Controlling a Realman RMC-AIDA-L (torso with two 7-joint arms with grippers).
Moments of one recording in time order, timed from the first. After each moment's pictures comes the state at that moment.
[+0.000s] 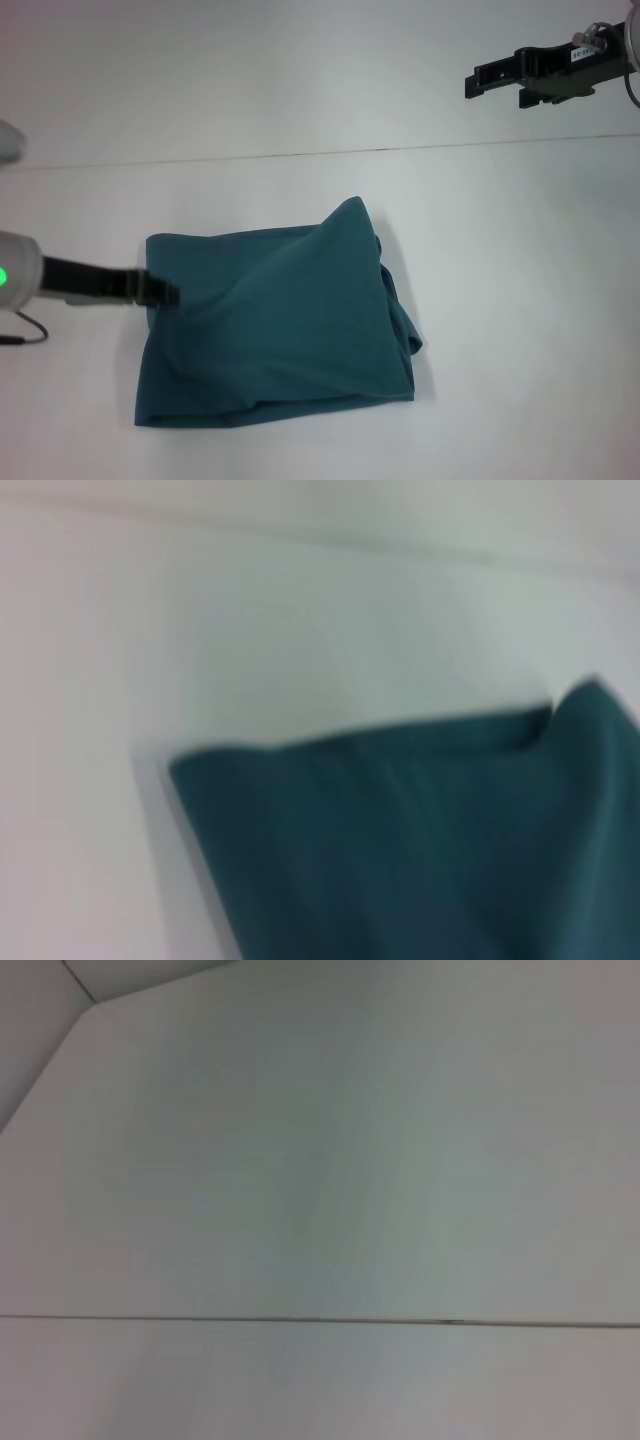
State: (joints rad) left arm -0.65 -2.10 0.88 0.99 2.47 1.34 -2.56; right arm 0.93 1.87 -0.77 -0.82 -2.49 -1.24 2.71
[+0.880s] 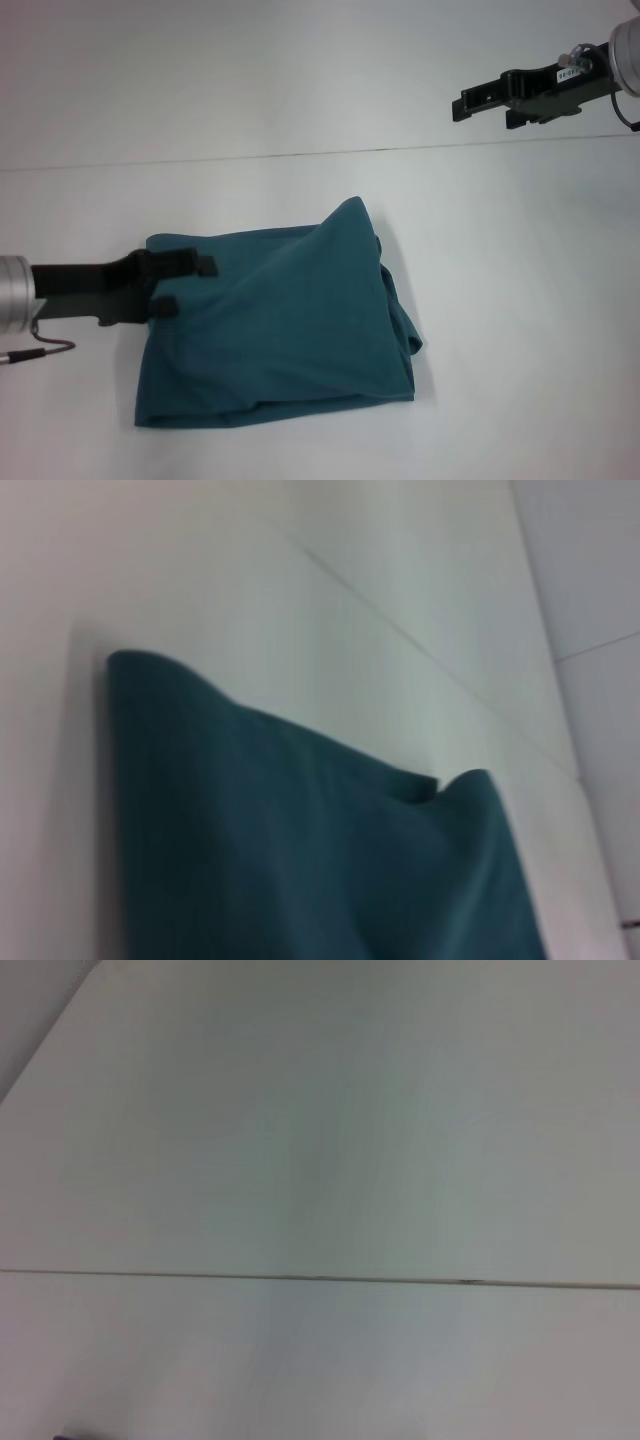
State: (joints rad) left arm -0.65 -2.06 0.66 0.72 2.24 1.38 -2.60; right arm 0.94 1.88 -0.79 -0.77 -2.49 -1.25 2.69
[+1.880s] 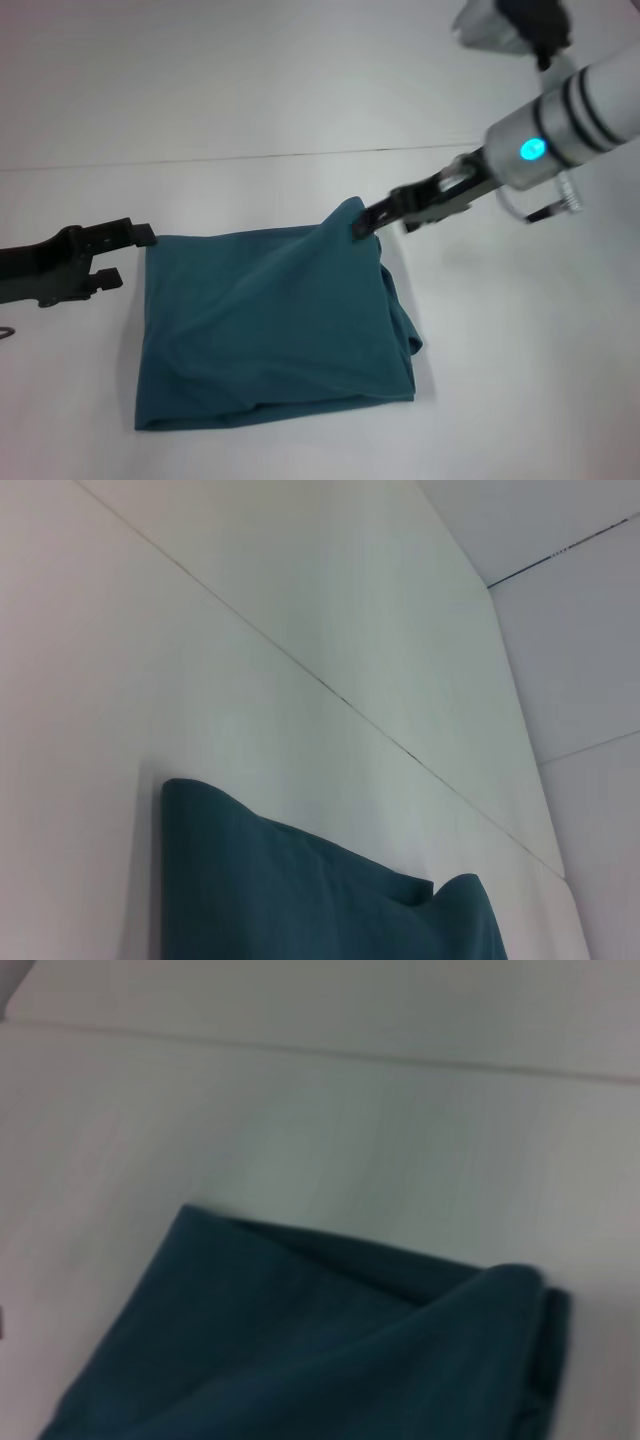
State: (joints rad) left arm -0.57 -2.06 0.55 0.84 2.21 1.42 -2.58; right arm 1.01 2.00 -0.92 -0.64 -2.48 -1.27 2.61
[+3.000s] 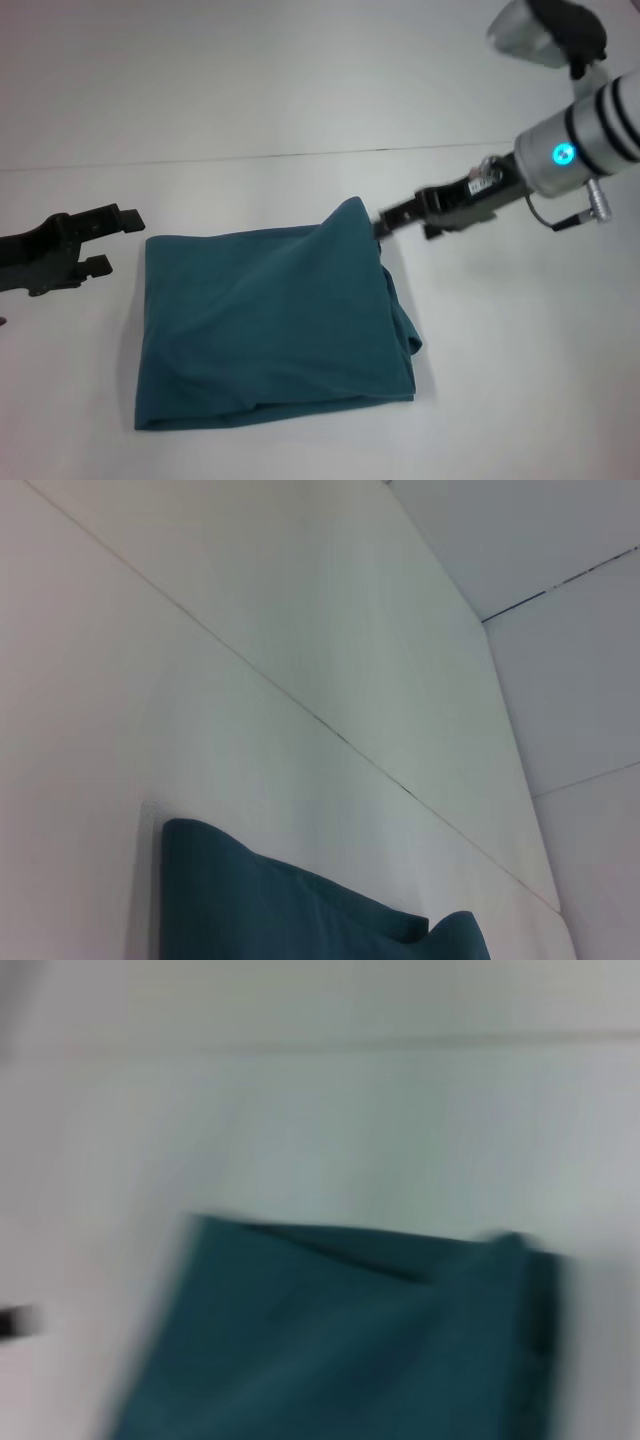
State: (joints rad) left arm -0.57 -2.06 0.53 0.85 2.19 1.41 -2.57; right arm 0.93 1.99 -0.91 -0.73 -2.45 -1.33 2.68
